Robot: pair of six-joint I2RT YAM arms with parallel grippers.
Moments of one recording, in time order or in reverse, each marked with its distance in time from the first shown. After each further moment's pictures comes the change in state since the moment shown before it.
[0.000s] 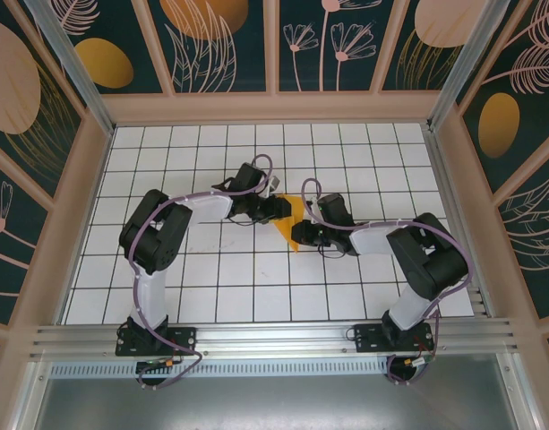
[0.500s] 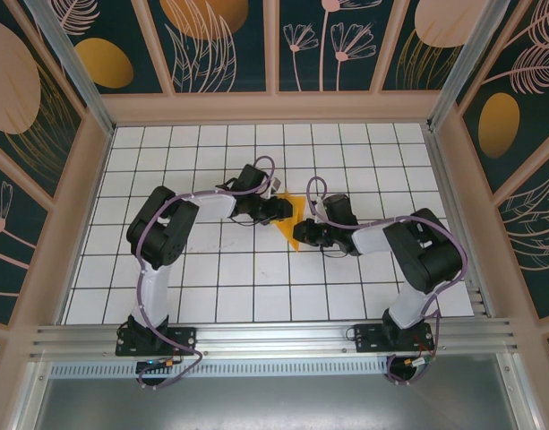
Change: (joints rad) left arm 0.000 0.060 0.024 0.008 0.004 -0.007; right arm -0.051 0.048 -0.025 0.085 -0.077 0.044
